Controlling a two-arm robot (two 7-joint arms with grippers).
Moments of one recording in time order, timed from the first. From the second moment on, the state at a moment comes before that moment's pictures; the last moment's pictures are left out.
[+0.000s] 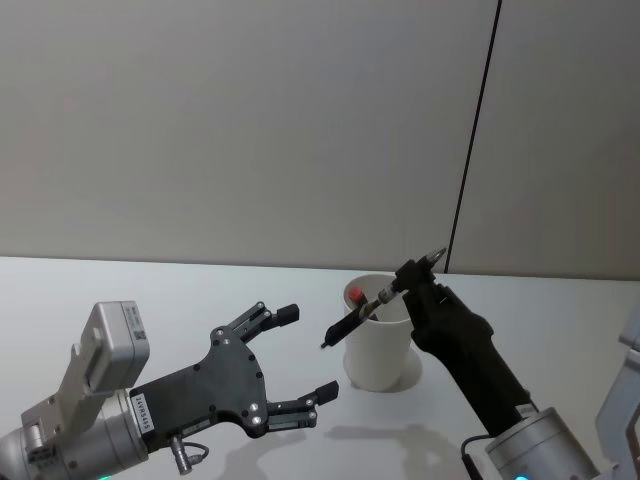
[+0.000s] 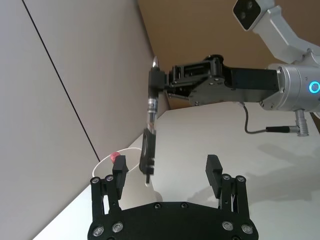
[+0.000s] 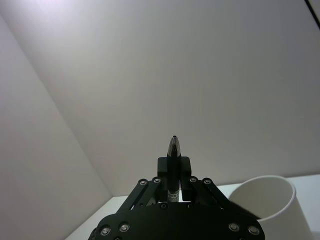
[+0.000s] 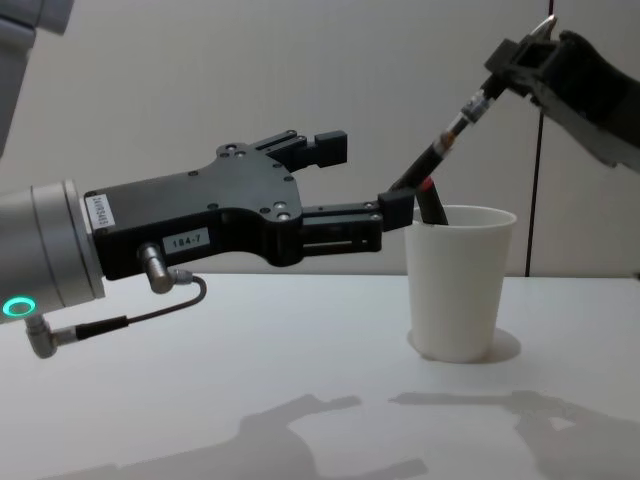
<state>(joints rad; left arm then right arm) -0.35 0.50 0.49 -1.54 -0.46 -0.29 -0.73 -0.01 0.22 -0.29 -1.86 0.81 -0.01 0.21</state>
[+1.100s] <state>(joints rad) -0.35 0.50 0.49 -1.54 -0.46 -0.29 -0.73 0.05 0.20 -0.31 -1.82 0.32 -0.27 0.08</state>
